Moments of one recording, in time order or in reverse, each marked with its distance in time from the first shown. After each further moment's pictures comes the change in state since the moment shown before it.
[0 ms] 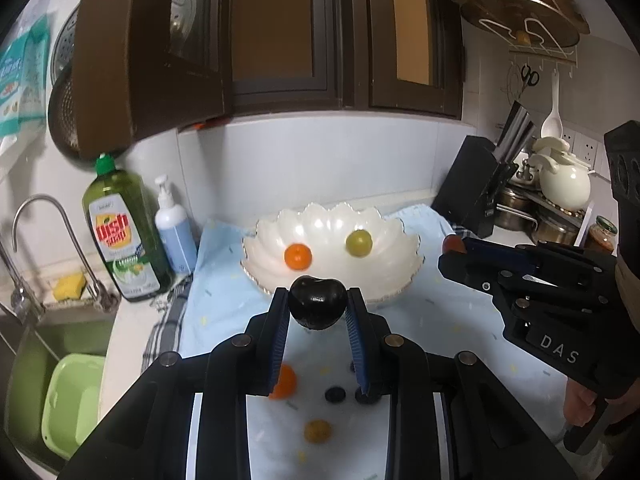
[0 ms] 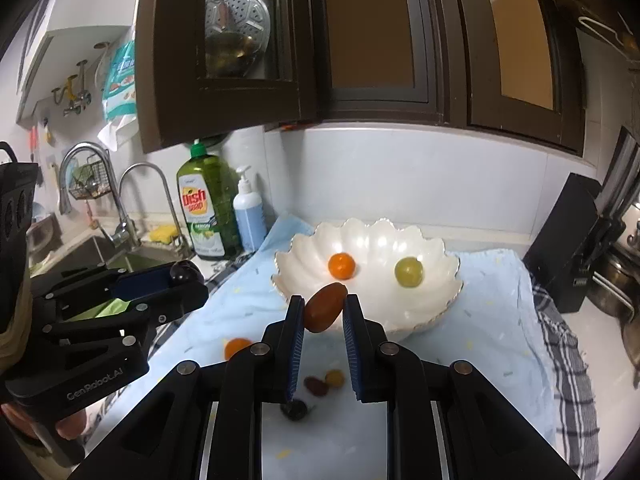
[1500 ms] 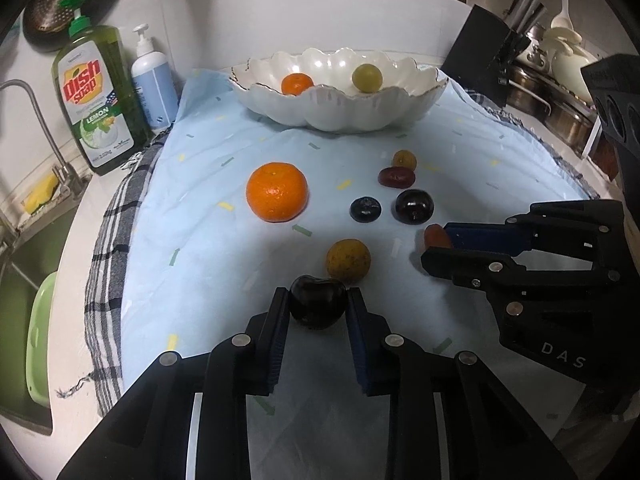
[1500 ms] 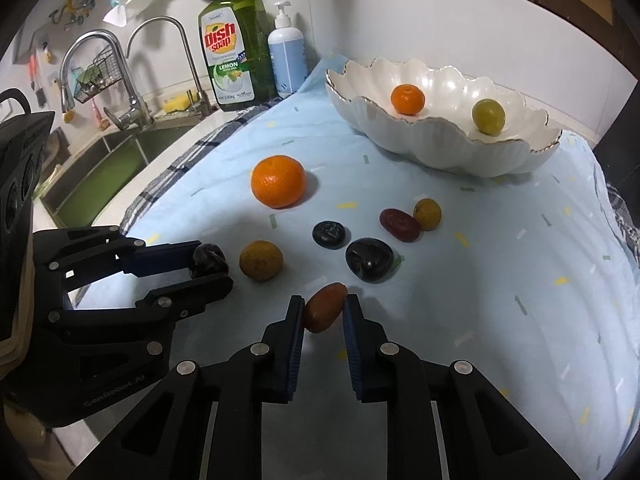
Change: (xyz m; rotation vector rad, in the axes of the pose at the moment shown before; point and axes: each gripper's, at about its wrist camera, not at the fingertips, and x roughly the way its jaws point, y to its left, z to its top) left arm 0.049 0.018 -0.132 0.026 0.356 -0.031; right arm 0.079 0.049 -0.120 -0.036 0.389 0.096
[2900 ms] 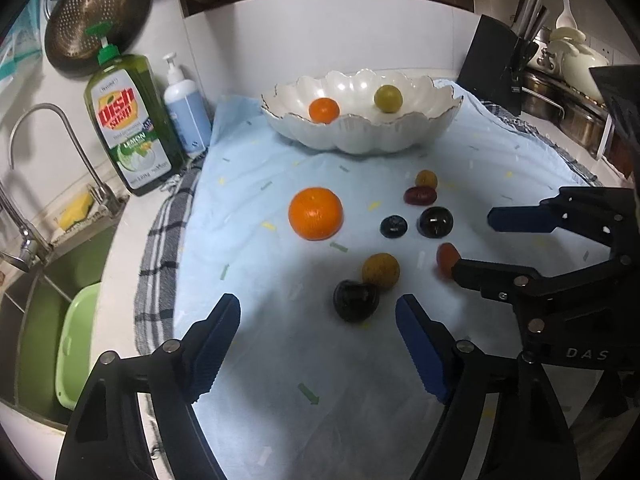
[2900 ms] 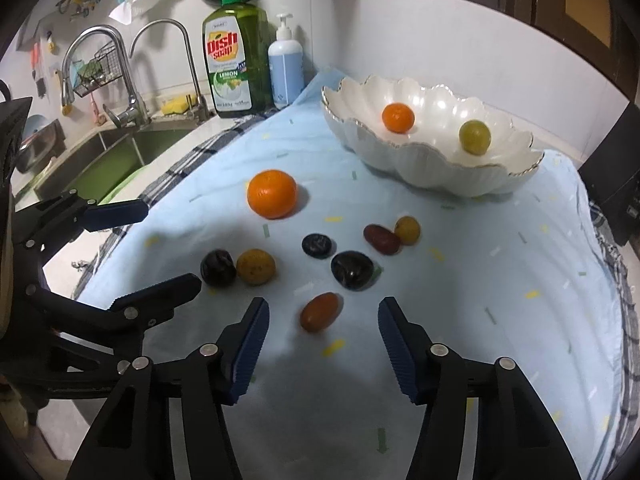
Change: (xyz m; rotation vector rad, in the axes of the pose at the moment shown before) left arm -0.021 0.005 0.001 0.029 -0.056 0.102; right arm -0.015 0.001 0.002 -0.043 -0.016 -0.046
